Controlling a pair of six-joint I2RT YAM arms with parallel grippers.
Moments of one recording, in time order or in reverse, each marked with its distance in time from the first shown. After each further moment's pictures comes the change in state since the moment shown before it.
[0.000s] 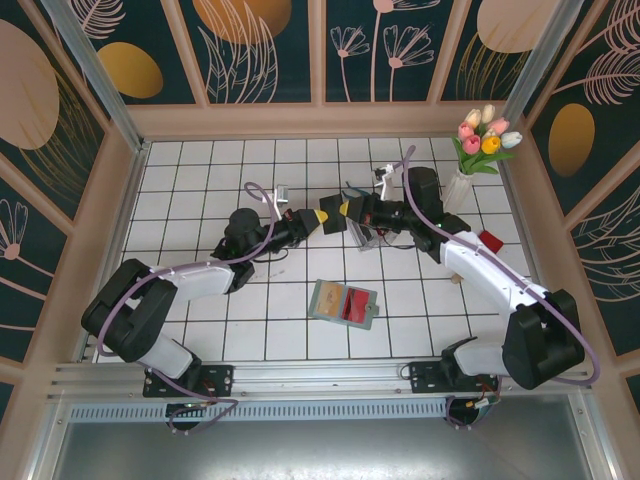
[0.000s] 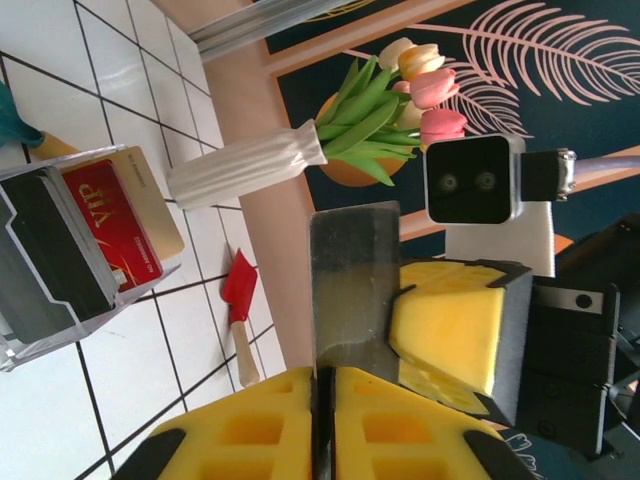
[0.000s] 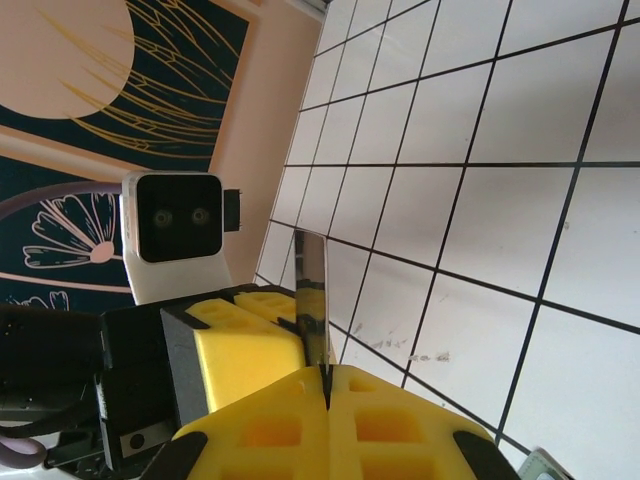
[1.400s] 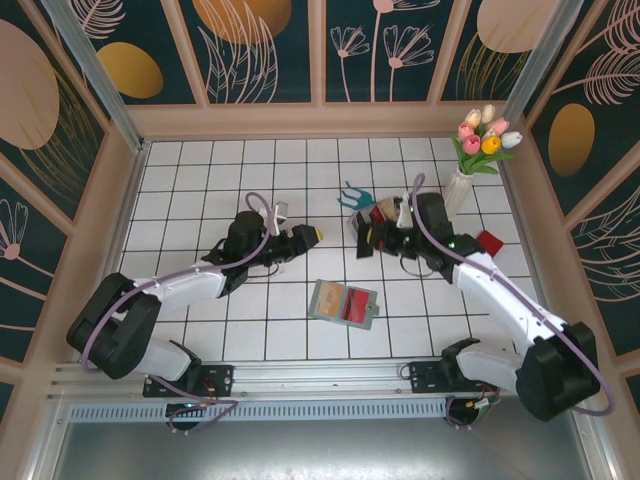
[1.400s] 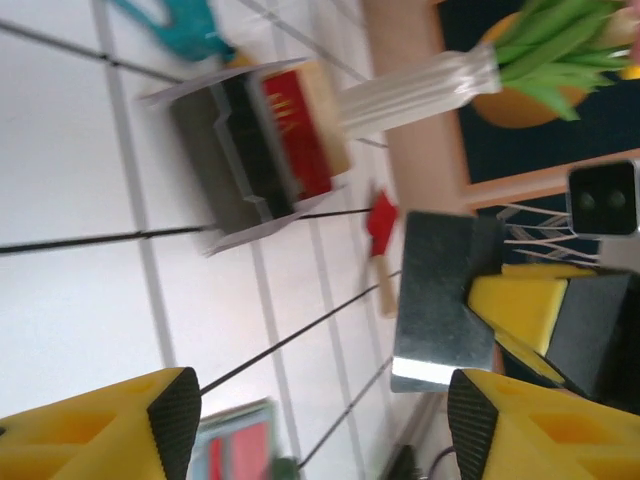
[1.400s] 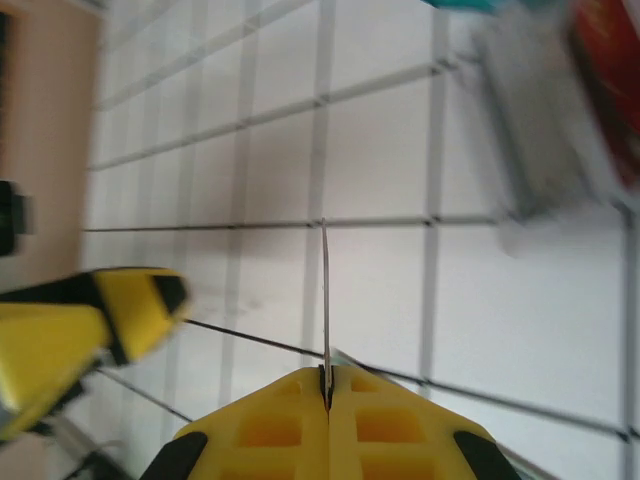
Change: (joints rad) left arm 0.000 -0.115 -0.032 -0.494 -0.051 0.241; right arm 0.014 -0.191 -0.153 -0.346 0.349 -0.090
